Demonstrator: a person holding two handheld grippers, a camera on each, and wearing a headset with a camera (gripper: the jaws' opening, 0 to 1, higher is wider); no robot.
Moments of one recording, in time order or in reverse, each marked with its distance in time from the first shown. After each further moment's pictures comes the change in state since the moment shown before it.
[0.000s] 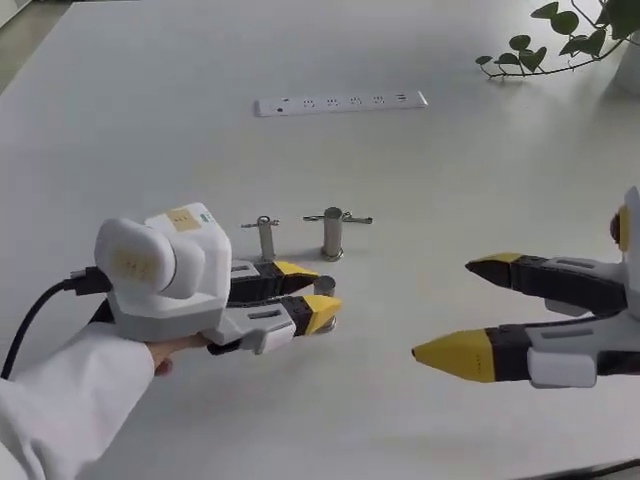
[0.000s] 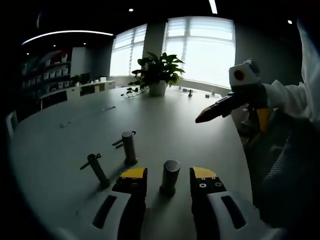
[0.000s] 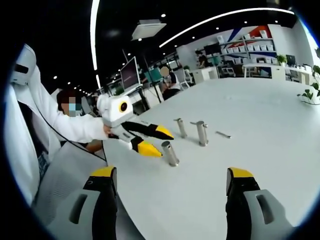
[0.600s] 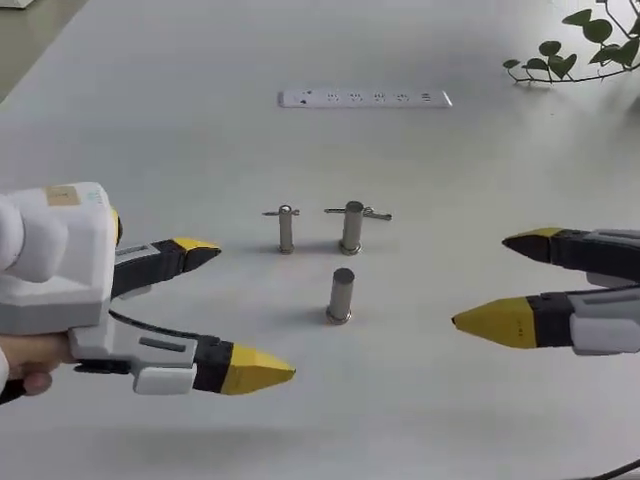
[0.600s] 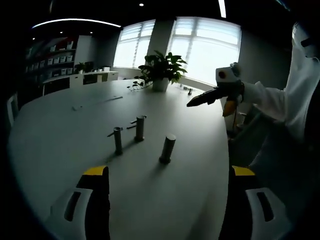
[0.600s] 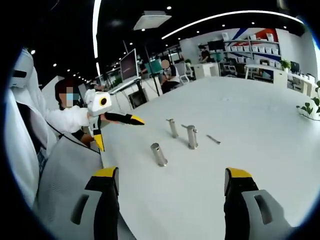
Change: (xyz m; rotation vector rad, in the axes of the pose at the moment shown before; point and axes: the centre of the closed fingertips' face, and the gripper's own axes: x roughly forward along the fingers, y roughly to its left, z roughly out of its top) left arm -0.083 -0.001 -0.022 -0.122 0.041 -0.025; right arm -0.006 -0.022 0.019 -0.081 0.088 -0.027
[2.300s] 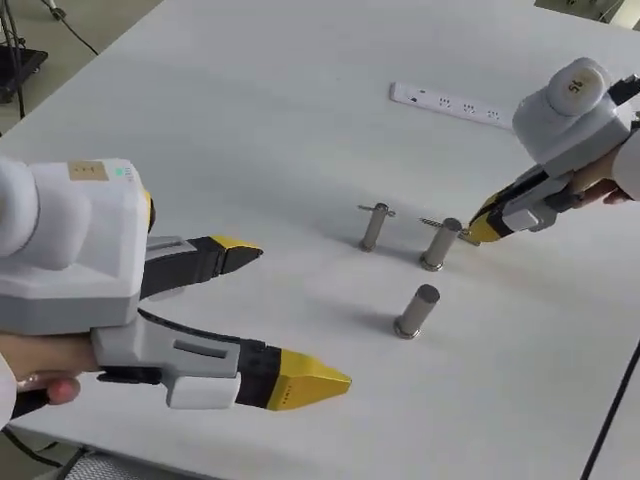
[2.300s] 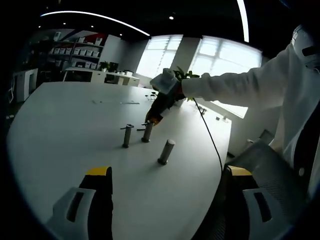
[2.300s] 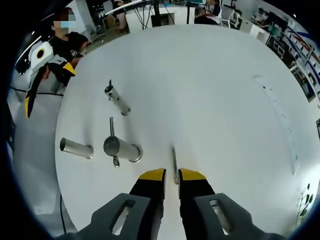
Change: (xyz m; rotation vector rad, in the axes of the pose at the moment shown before) left arm -0.032 -0.013 0.002 -0.192 -0.143 0.112; right arm 0.150 -0.126 0.002 -0.418 0.686 0.109
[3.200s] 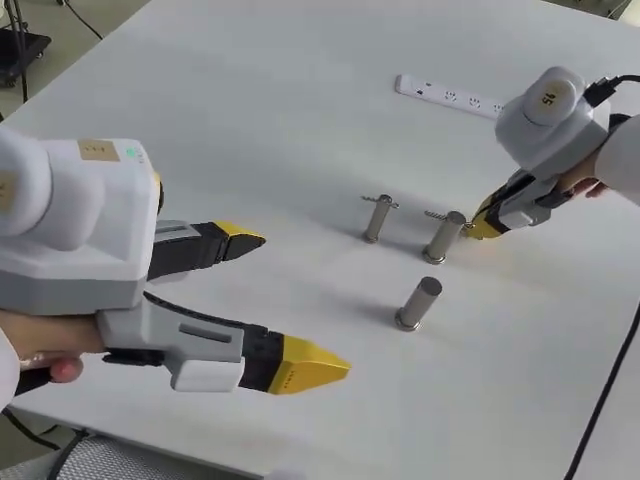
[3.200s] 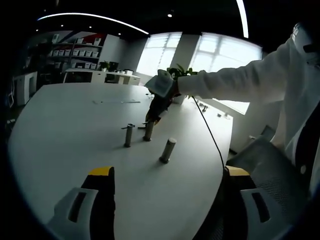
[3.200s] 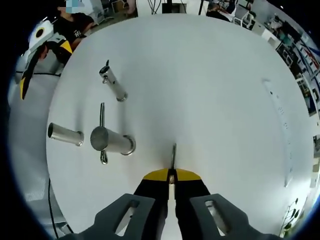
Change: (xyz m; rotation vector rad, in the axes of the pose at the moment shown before) left arm -0.003 -0.002 0.001 0.023 0.014 0.014; right arm 0.004 -0.001 -0.001 -0.123 0.097 -0.037
